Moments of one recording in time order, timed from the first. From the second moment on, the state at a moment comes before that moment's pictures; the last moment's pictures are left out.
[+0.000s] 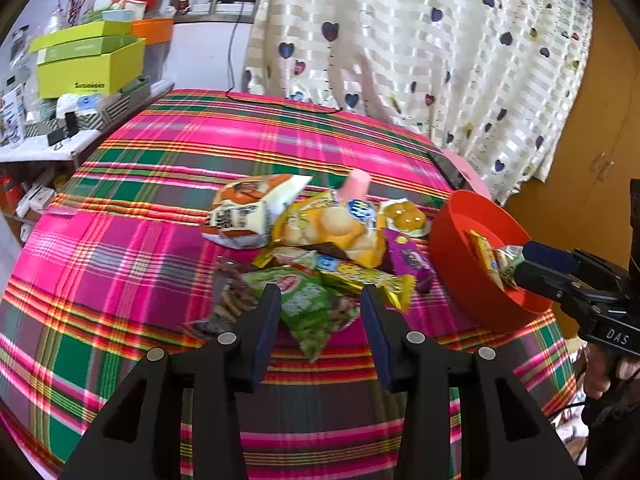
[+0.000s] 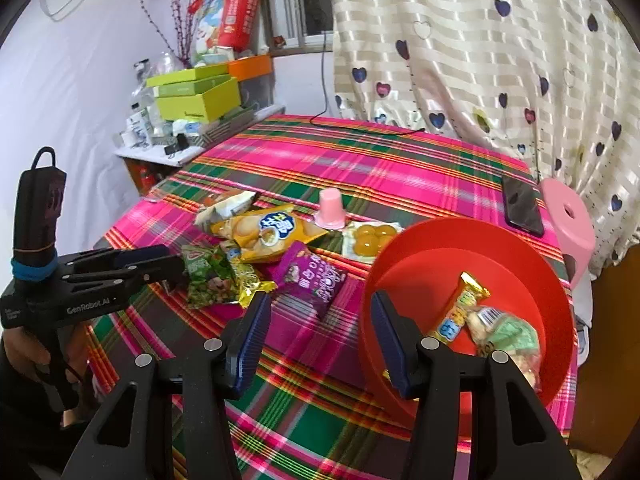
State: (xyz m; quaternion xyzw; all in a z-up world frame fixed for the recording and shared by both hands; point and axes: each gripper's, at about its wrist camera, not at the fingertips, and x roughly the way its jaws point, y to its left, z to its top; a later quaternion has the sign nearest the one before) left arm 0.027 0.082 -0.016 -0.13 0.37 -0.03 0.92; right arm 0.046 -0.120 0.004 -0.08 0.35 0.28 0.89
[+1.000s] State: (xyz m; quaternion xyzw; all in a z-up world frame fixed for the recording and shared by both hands) left arm 0.041 0.131 -0.059 -0.13 0.41 0.00 0.90; right arm 0.062 -0.047 -0.016 -0.12 0.36 0.35 0.86
